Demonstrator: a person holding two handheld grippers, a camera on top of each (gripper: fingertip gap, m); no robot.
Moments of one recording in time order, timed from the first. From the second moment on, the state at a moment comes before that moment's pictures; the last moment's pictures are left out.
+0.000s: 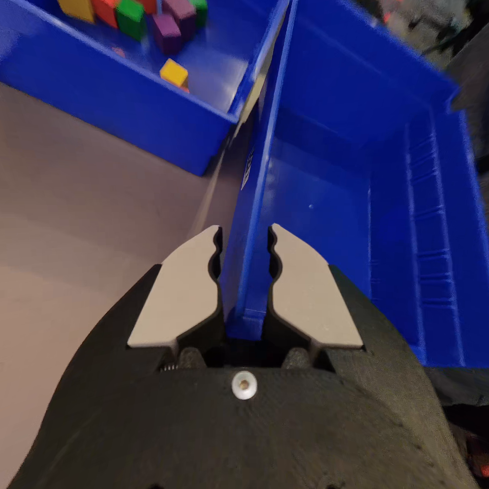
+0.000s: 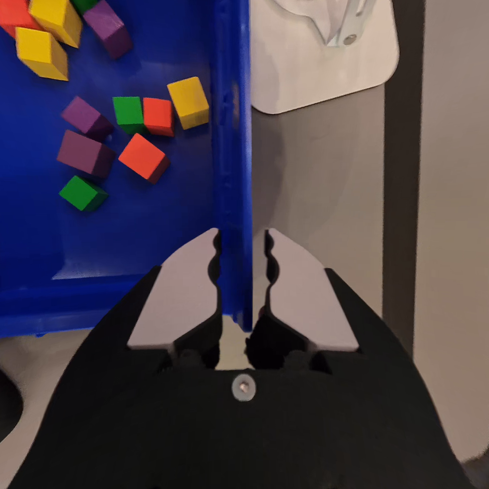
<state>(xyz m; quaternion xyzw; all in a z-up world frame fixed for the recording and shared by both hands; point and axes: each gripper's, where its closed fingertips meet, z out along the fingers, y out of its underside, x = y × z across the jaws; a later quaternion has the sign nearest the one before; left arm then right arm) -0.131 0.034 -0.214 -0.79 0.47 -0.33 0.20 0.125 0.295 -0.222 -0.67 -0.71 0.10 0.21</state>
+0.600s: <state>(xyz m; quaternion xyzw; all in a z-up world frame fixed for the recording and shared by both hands) -0.073 0.138 -0.157 -0.85 0.32 -0.35 0.24 0.113 0.090 -0.139 -0.77 -0.53 0.16 0.32</state>
